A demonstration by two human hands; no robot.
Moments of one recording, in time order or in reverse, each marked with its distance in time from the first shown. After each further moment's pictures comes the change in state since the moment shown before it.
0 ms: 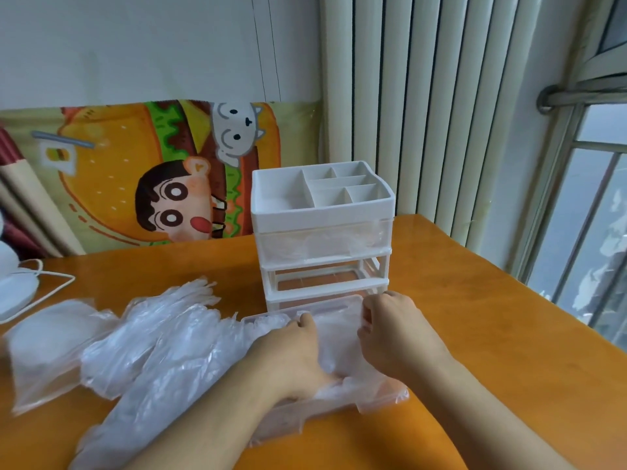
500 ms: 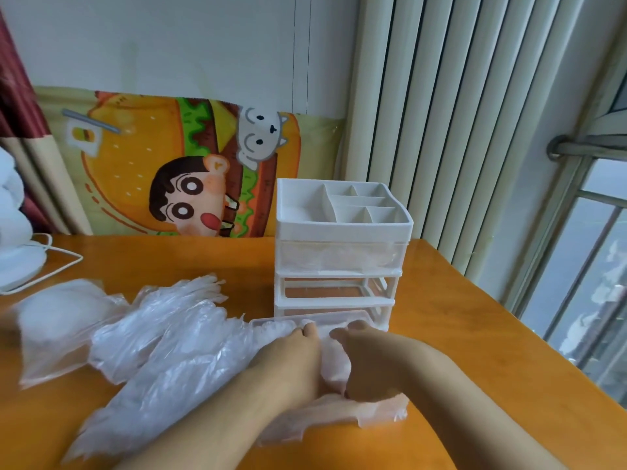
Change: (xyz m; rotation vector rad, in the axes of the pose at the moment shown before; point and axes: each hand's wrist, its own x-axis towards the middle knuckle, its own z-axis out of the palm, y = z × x) left_hand 0.002 -0.011 0.007 -0.130 0.095 0.058; right_hand 0.000 -0.048 -0.030 -0.239 -0.582 -0.127
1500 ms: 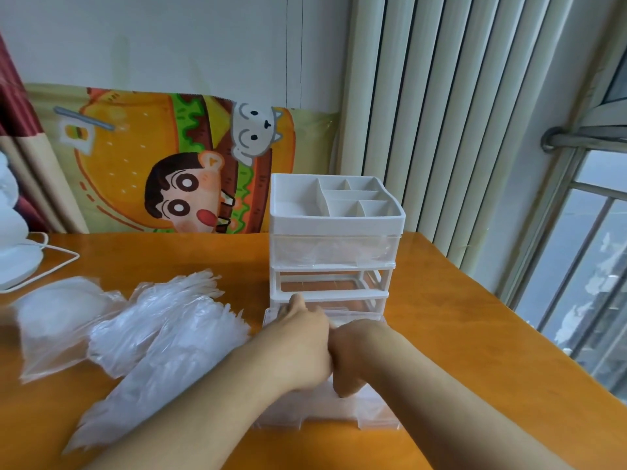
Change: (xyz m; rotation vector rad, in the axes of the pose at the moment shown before) left_hand -0.024 0.026 -0.034 -0.018 0.024 -0.018; right_hand 0.013 -0.020 -0.001 -0.328 -0.179 0.004
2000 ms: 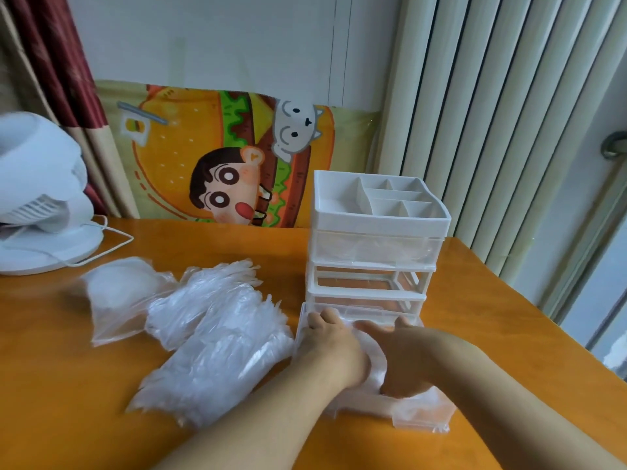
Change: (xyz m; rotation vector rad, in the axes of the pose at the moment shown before) left_hand 0.018 0.006 0.037 -0.147 0.038 -0.364; right_hand -0.009 0.016 0.012 0.125 0.026 0.031
